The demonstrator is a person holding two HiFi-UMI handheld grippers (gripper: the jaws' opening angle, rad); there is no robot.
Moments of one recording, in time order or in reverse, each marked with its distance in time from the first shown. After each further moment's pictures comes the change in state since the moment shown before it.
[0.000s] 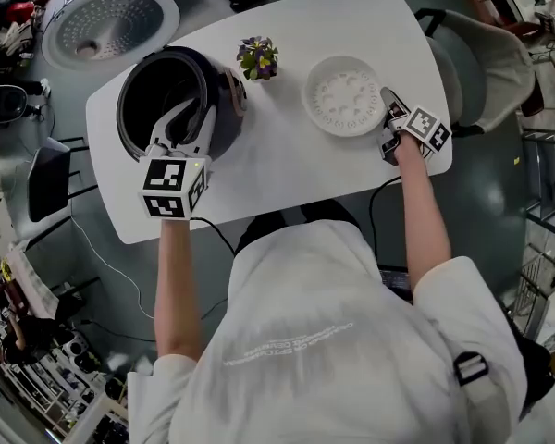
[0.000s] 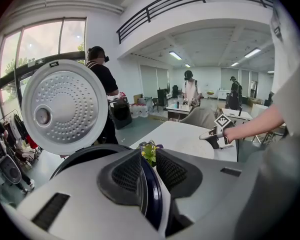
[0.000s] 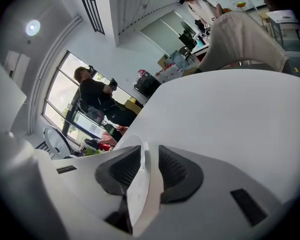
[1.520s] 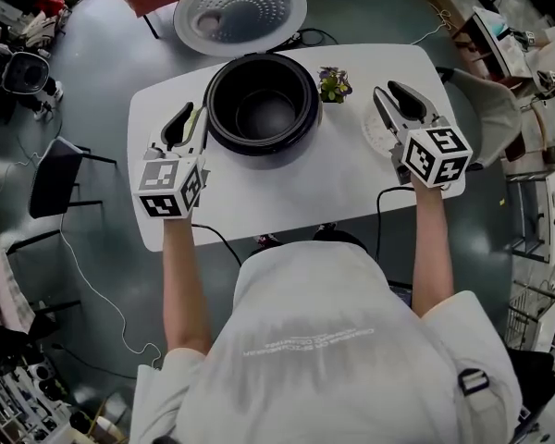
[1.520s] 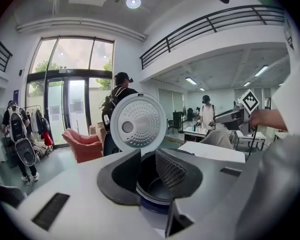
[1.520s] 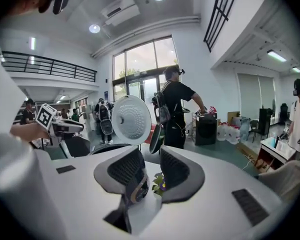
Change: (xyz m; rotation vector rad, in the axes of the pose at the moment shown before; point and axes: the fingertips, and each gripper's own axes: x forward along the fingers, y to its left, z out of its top) left arm -0.158 0.173 -0.037 -0.139 -0.268 0.142; right arm -0.073 0.396 -0.070 -1.006 -0.111 0.205
